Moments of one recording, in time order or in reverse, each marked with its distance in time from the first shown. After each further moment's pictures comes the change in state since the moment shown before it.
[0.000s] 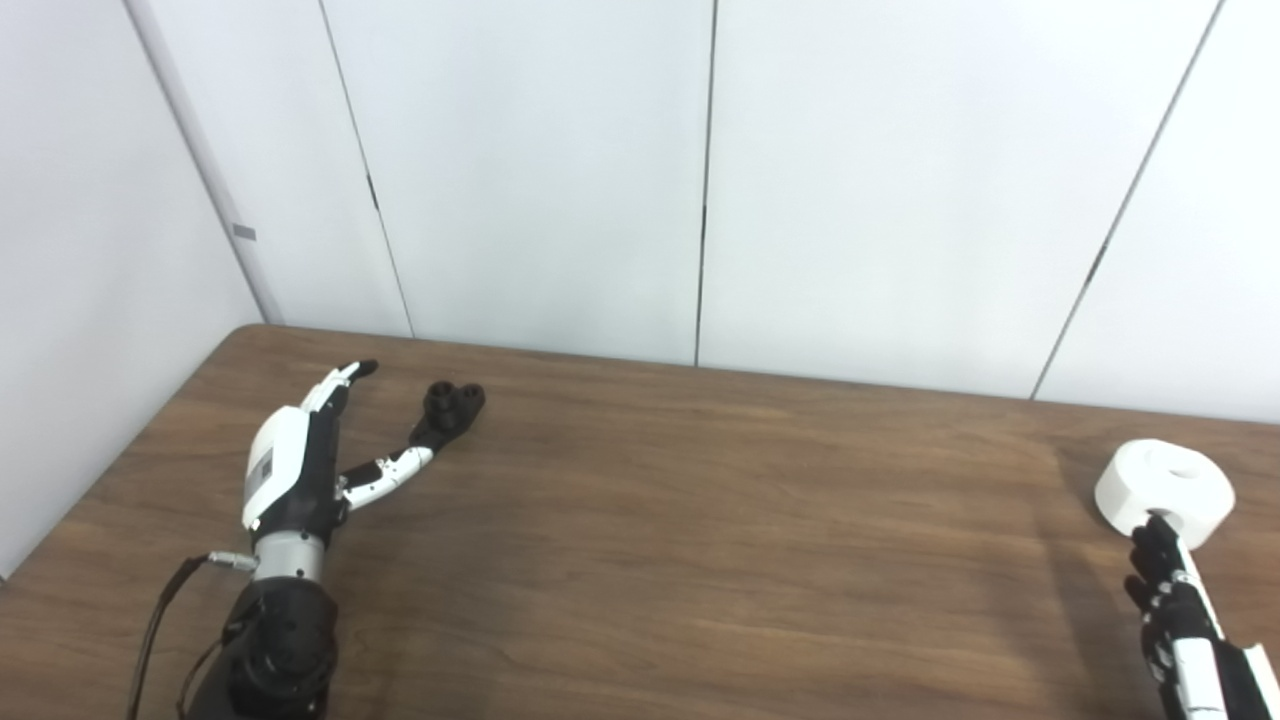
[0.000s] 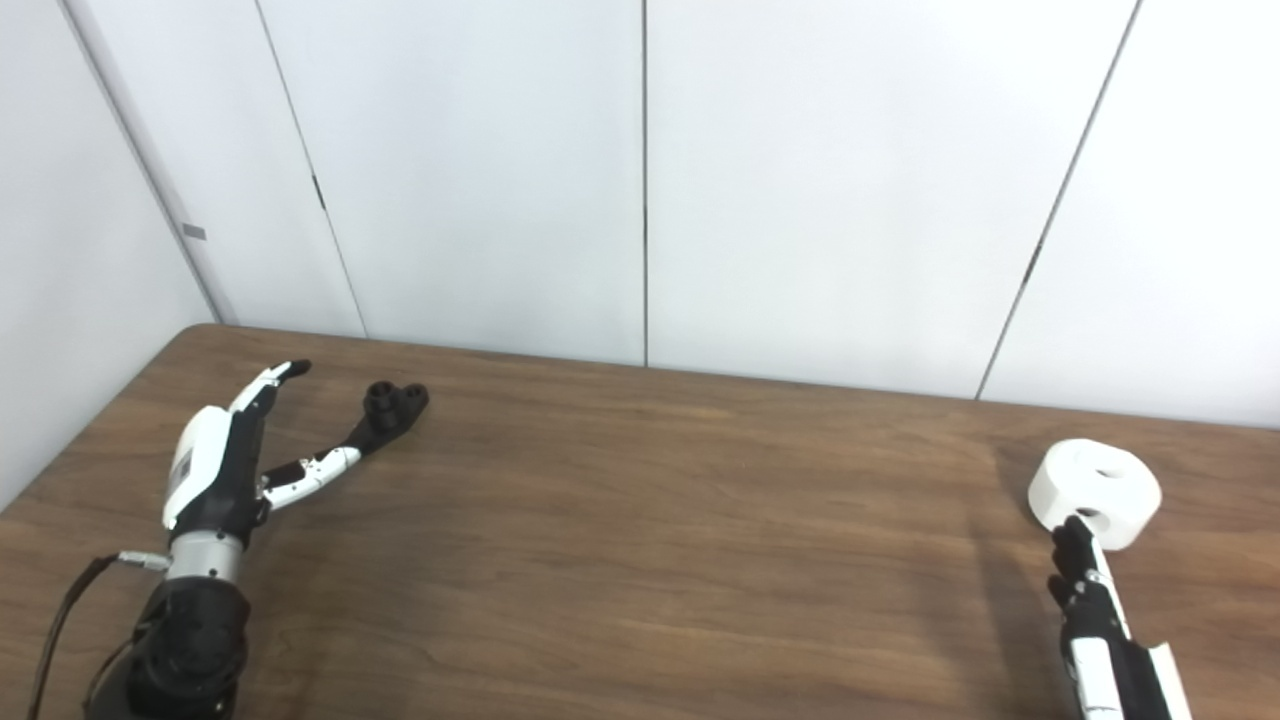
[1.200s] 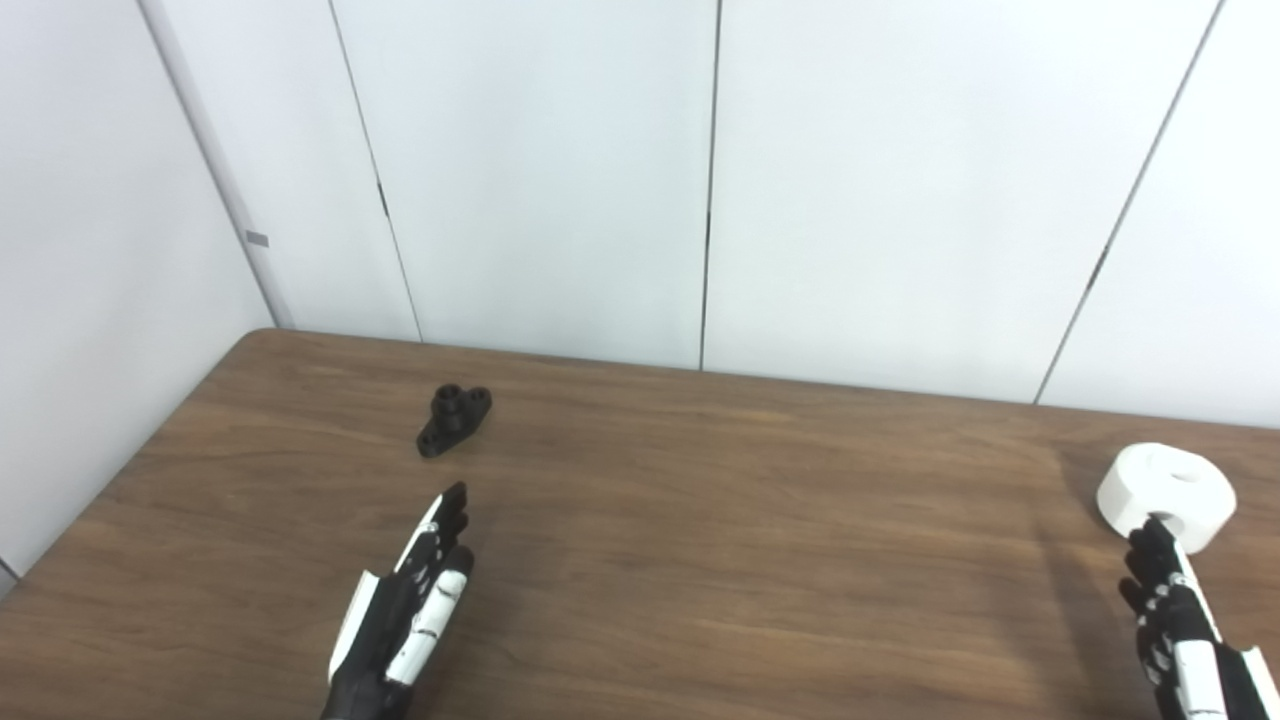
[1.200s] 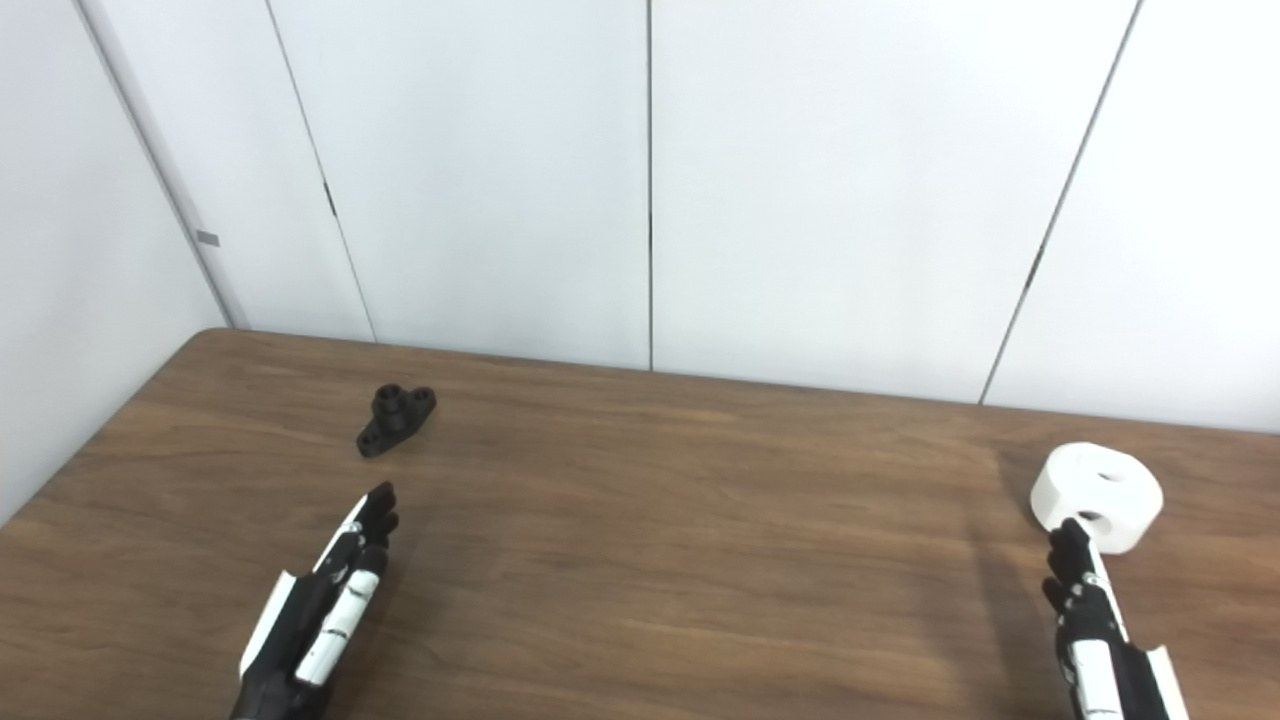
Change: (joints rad) left arm 0.369 -0.219 -0.038 -0.210 -0.515 -0.276 -0.252; right arm -0.001 -0.003 0.001 0.005 0.019 0.000 0.012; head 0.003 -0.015
